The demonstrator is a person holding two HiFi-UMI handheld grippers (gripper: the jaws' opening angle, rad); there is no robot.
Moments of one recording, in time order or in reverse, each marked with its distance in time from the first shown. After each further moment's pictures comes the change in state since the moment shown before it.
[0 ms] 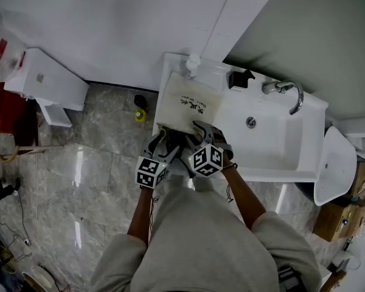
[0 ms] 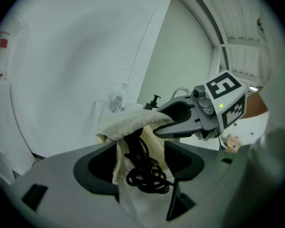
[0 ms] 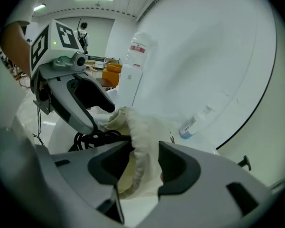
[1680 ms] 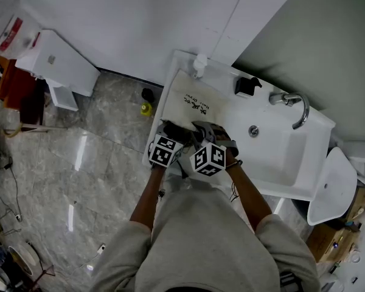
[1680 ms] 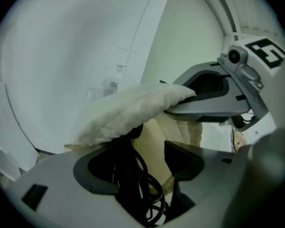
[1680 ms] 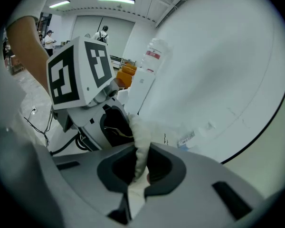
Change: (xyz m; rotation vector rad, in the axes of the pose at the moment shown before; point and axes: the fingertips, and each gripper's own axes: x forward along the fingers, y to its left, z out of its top) left arm 0.082 -0.011 0.003 -0.017 0.150 0.057; right arm -0.018 -0.021 0.010 -0.190 -0.052 0.079
